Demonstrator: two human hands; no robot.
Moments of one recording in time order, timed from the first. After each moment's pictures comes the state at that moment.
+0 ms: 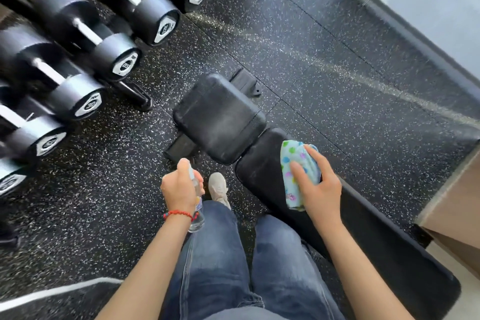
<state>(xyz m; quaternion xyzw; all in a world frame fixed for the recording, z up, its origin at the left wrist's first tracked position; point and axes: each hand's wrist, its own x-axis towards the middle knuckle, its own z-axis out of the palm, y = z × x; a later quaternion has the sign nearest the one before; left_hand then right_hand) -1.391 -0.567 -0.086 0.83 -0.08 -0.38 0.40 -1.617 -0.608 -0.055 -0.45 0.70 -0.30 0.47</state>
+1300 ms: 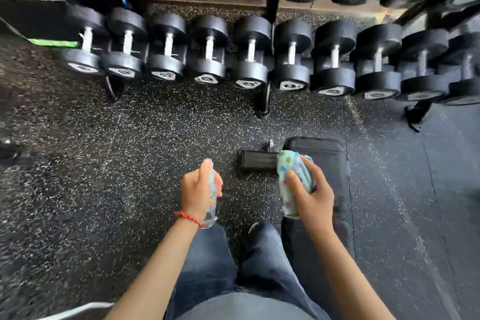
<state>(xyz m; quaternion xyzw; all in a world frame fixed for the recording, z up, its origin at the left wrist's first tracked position) -1.342 -0.386 -0.006 0.76 0.08 -0.17 0.62 -1.445 -0.561 0.002 -0.70 0.37 -0.15 0.59</state>
